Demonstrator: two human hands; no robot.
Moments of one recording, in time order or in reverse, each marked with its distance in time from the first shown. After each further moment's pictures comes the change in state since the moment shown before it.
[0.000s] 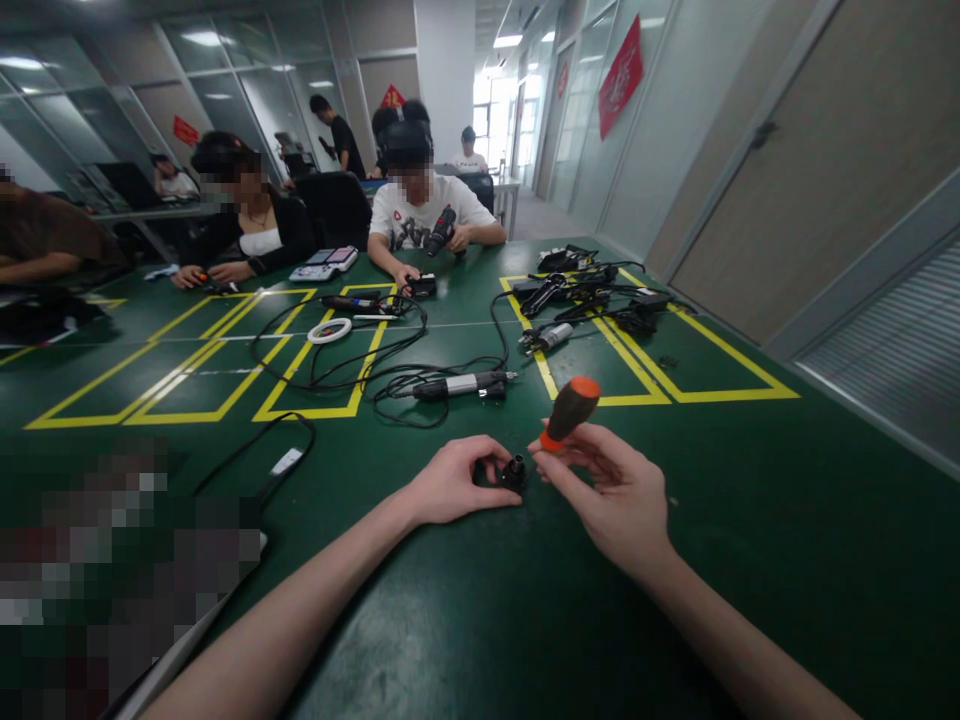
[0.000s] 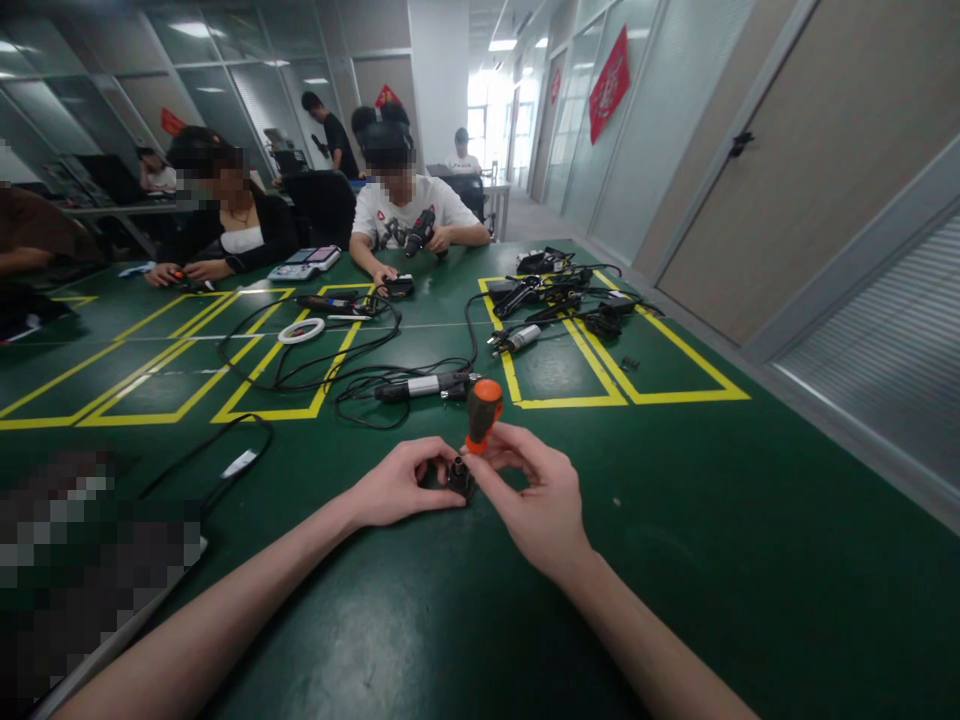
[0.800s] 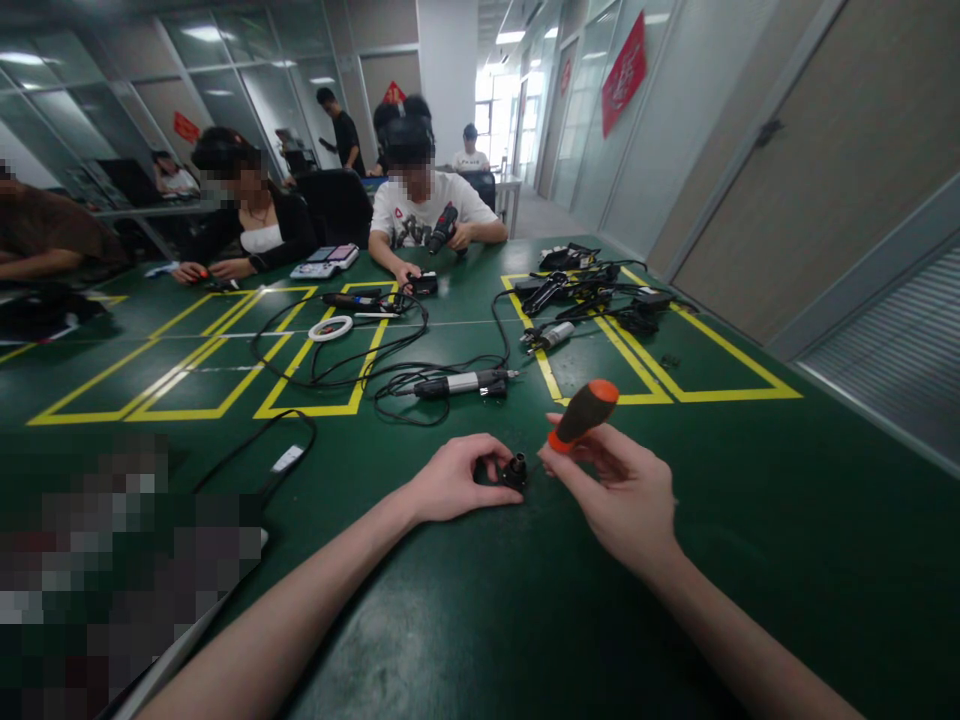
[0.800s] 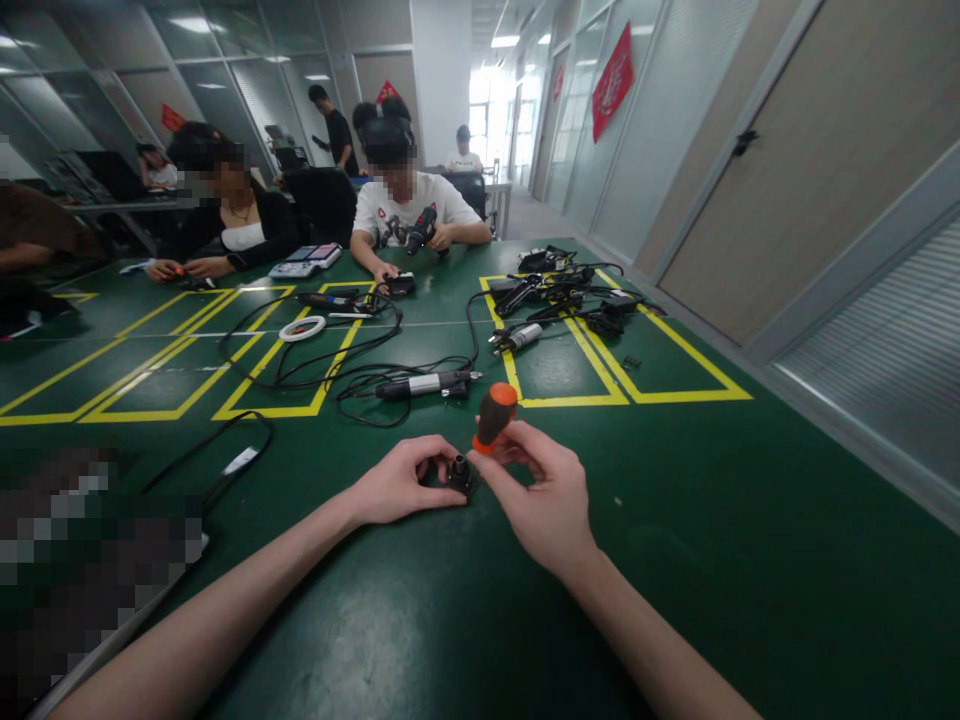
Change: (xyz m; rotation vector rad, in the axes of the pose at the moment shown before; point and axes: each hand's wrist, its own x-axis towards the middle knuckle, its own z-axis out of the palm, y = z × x) left_hand 0.001 -0.002 0.001 -0.030 -0.009 0.027; right_hand 0.002 0.000 -0.002 -0.042 0.025 -0.010
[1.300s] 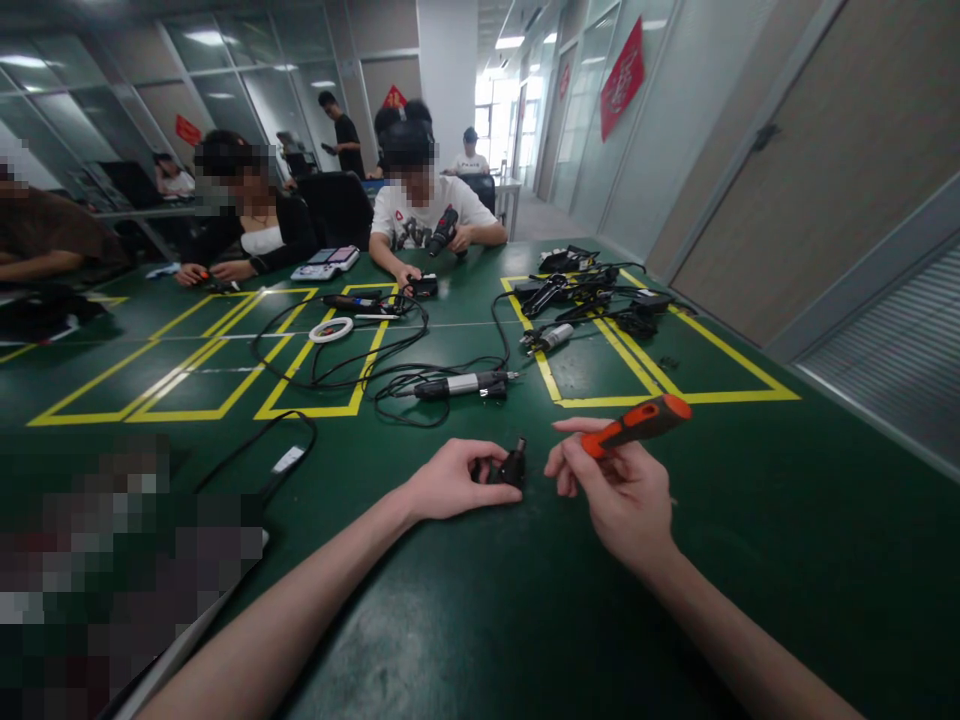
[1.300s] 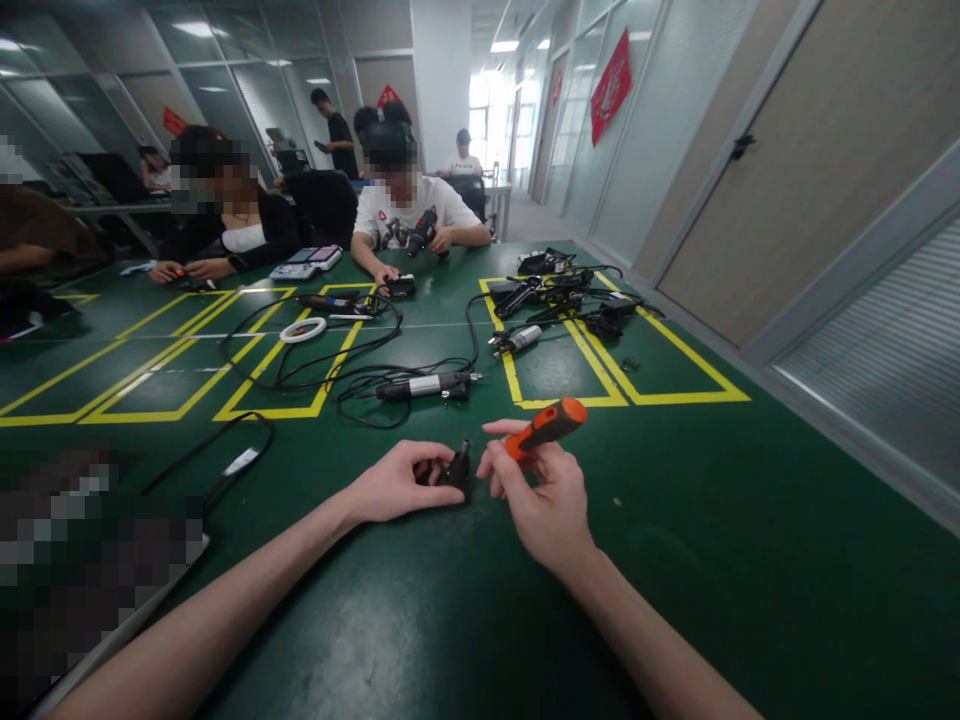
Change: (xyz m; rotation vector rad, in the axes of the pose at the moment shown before) left_hand -0.001 0.004 -0.003 -0.088 -0.070 -0.116; right_hand -0.001 -0.002 -0.001 0.098 -0.027 0.015
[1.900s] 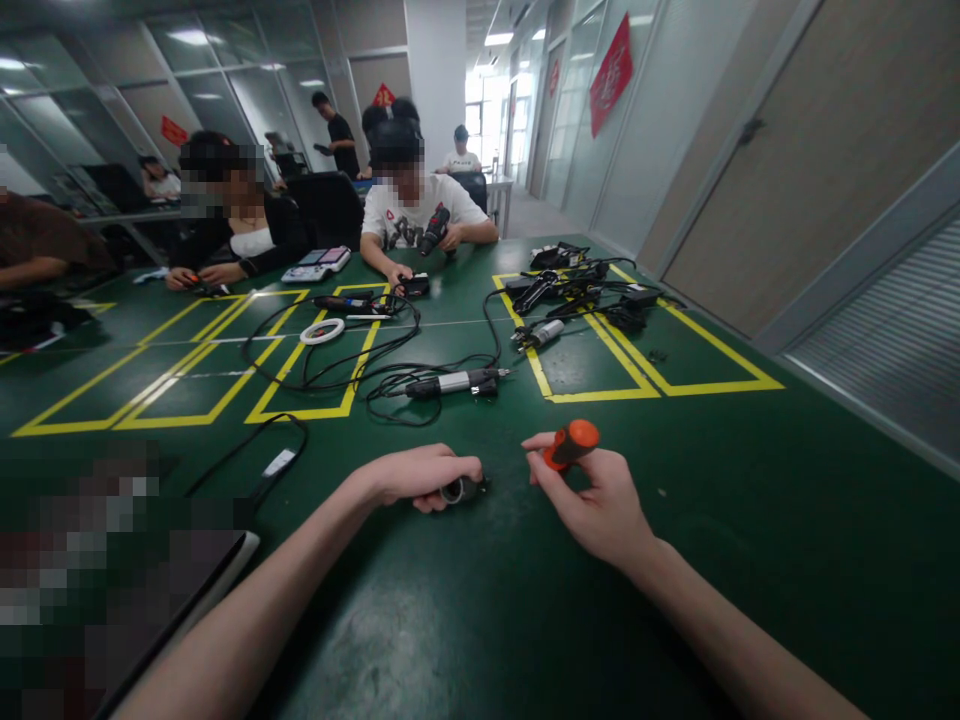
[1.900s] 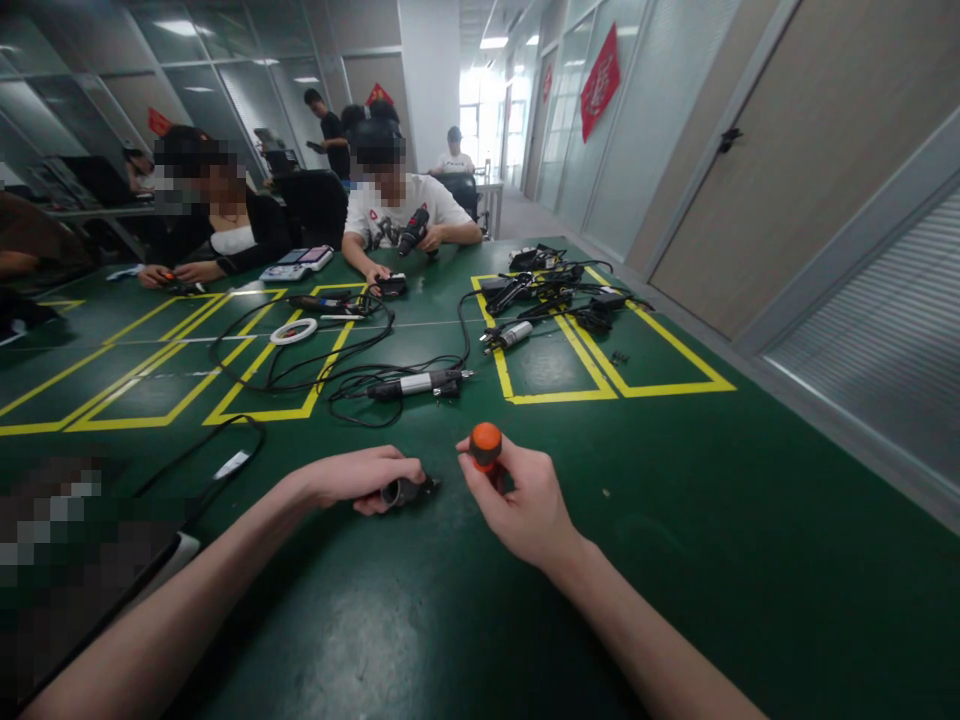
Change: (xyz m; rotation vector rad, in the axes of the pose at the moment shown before) left_hand -0.008 0.034 -0.030 -0.097 -0.279 -0.577; right_hand -0.003 0.008 -0.005 -0.354 -0.139 -0.236
